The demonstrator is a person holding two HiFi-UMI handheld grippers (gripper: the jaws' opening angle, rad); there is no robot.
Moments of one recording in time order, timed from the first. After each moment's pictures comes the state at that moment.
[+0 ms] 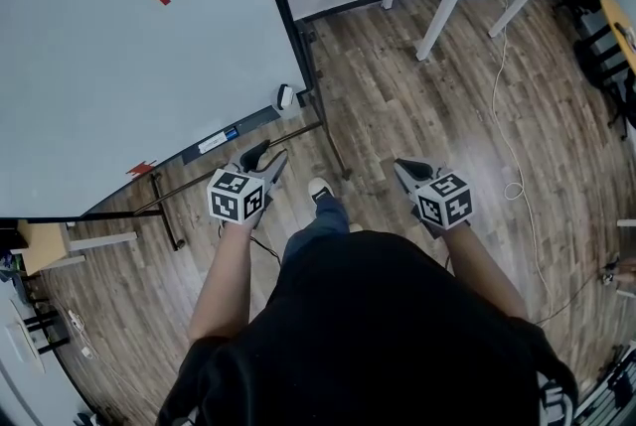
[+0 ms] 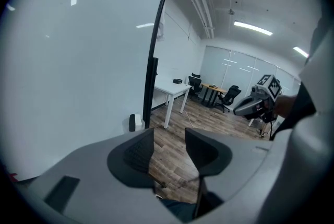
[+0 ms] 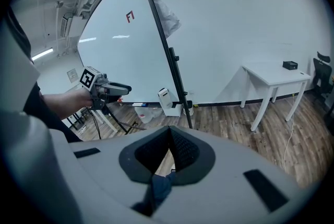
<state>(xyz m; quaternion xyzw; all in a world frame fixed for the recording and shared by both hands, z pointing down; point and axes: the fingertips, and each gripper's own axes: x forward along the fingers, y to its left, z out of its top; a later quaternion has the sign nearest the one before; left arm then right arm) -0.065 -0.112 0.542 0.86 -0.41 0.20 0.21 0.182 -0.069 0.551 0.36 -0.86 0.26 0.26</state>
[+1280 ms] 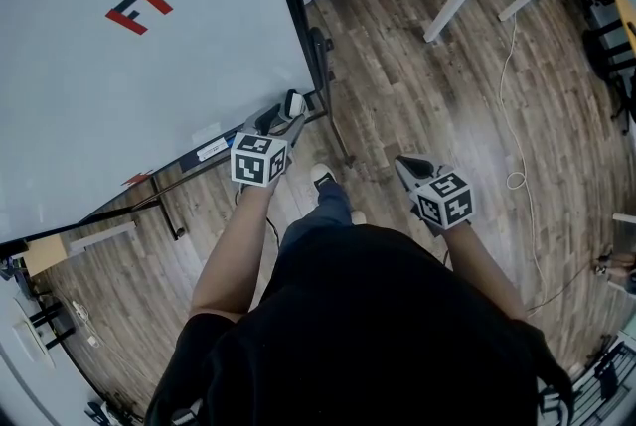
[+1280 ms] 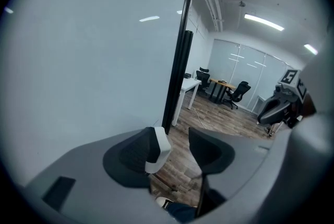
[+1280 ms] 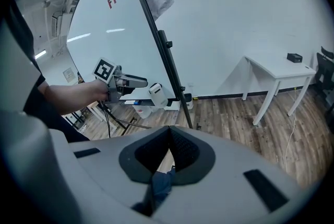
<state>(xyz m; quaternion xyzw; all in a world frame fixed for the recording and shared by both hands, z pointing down) -0.067 -0.248 0.598 0.84 -0.43 0.22 0.23 0.148 -0.136 0.591 0.36 -0.84 0.29 0.29</state>
